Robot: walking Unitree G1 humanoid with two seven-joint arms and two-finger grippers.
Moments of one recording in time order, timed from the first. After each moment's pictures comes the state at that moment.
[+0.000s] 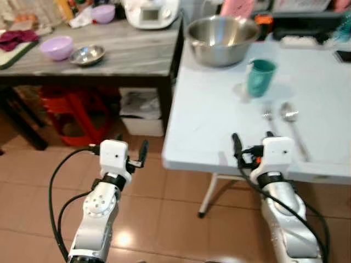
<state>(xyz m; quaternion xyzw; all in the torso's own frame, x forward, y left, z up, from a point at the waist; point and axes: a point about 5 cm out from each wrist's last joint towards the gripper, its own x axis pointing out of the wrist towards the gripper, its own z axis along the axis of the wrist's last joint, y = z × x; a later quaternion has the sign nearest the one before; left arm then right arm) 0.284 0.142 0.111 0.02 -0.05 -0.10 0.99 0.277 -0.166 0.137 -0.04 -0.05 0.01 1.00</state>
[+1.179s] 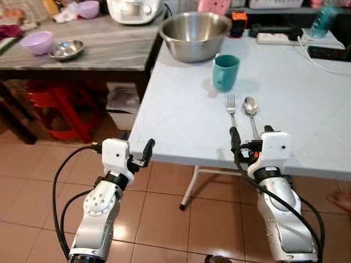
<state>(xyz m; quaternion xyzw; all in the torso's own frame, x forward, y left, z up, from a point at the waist) 0.284 0.138 0.115 -0.01 -0.06 -0.14 0.99 0.282 -0.157 0.143 -0.03 -0.07 0.02 1.00</state>
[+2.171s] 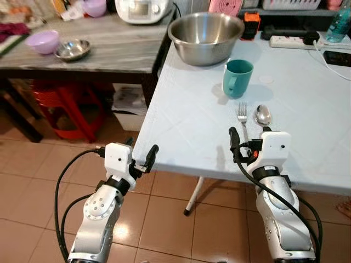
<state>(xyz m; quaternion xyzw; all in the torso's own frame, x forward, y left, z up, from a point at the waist) 0.277 0.135 0.106 -0.01 -0.03 -0.18 0.98 0.286 -0.160 0.141 -0.02 -0.06 0.01 1.00</state>
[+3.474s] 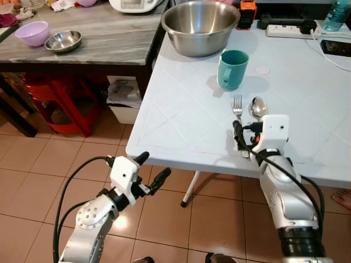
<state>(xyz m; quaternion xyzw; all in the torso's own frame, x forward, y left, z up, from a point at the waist) 0.256 0.133 0.096 0.01 -0.01 -0.33 0.94 0.326 -0.175 0.153 -0.03 0.01 0.00 1.00</state>
